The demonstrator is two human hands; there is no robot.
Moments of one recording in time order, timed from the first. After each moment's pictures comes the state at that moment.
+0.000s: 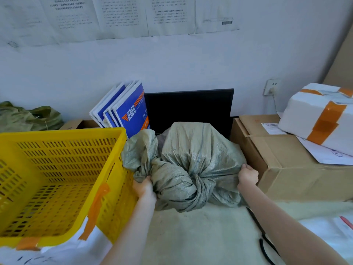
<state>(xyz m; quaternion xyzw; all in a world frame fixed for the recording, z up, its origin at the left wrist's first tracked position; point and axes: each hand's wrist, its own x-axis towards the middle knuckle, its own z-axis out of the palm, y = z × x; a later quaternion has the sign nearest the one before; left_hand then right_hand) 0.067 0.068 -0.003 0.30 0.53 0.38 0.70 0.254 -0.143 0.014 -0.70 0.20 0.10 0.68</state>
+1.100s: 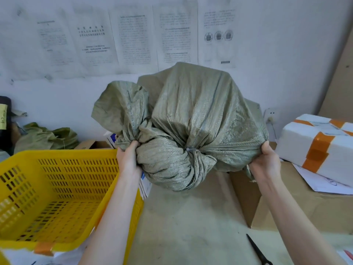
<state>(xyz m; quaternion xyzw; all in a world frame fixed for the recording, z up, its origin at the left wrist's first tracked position) 0.043 0.060 0.193 0.39 0.25 0.54 0.70 0.256 -0.183 0.168 -0.29 -0.08 0.17 0.94</state>
